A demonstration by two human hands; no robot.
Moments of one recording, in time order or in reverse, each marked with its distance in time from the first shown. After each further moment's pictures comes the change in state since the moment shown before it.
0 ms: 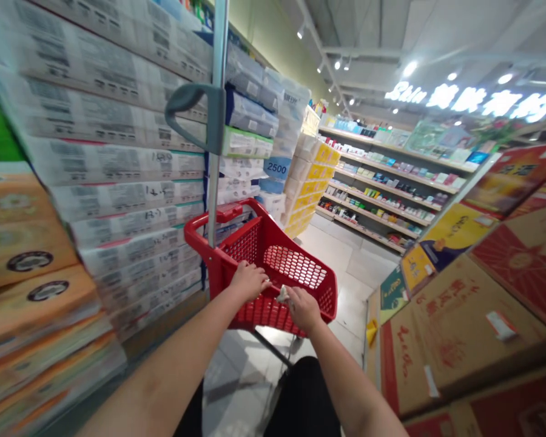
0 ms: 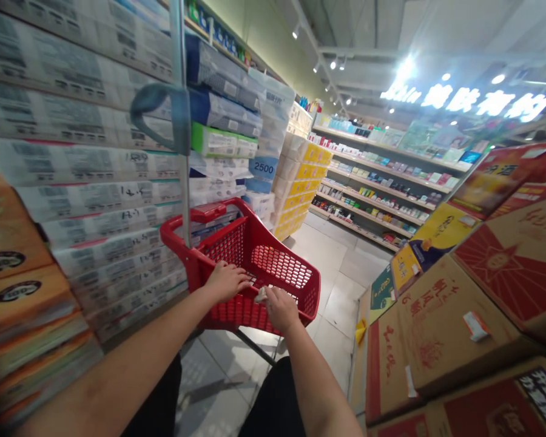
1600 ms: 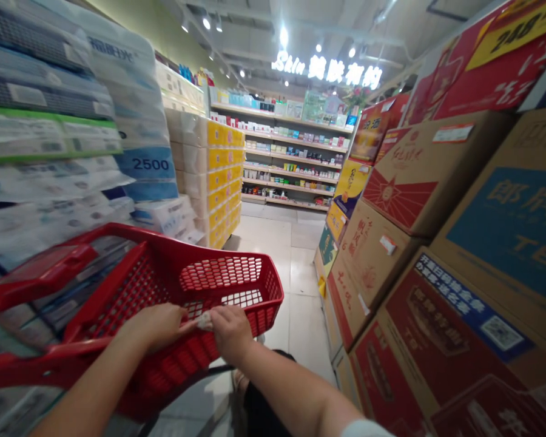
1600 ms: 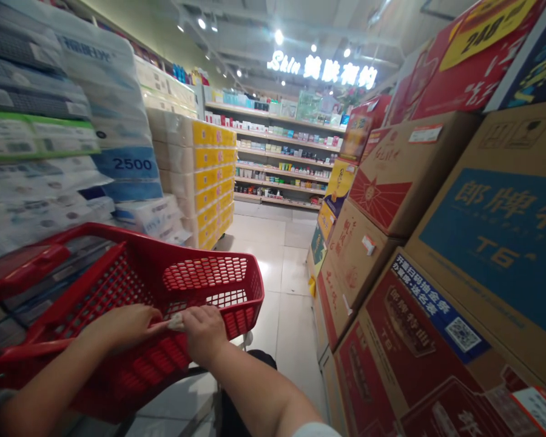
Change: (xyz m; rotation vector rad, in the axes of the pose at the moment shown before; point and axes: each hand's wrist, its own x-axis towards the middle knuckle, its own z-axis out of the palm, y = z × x) left_hand 0.055 -0.011 -0.014 0.011 -0.431 0.155; right_hand 0.022 -0.032 0.014 0.118 0.149 0.286
